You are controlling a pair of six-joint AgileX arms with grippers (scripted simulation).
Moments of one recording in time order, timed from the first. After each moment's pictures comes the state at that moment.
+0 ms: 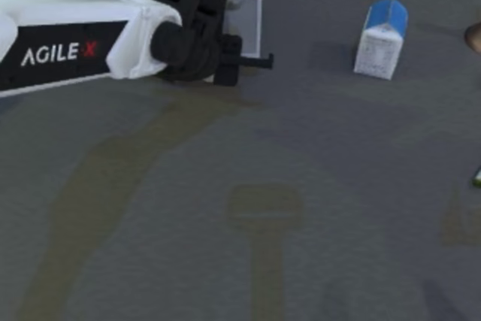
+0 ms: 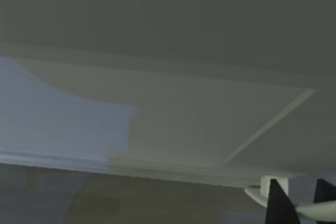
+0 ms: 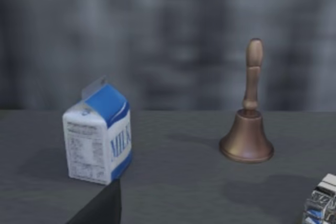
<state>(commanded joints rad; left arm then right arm) -0.52 2.01 1.40 -0.26 -0.17 -0.24 0.00 0.00 0.00 0.00 0.00 0.00</state>
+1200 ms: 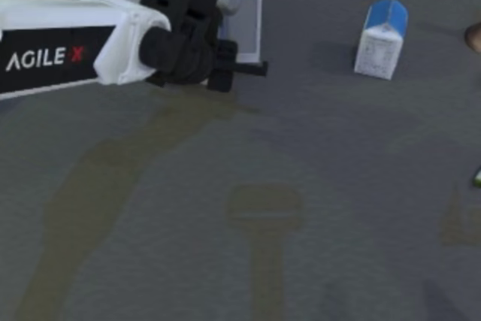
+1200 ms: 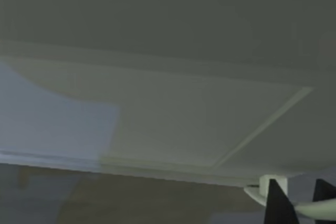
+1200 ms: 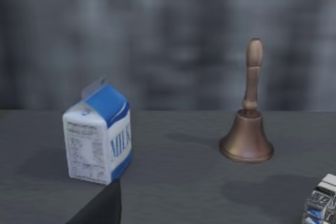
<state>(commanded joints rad) -0.51 1.97 1.34 -0.24 -0.13 -0.19 0.00 0.00 0.00 0.00 0.00 0.00</state>
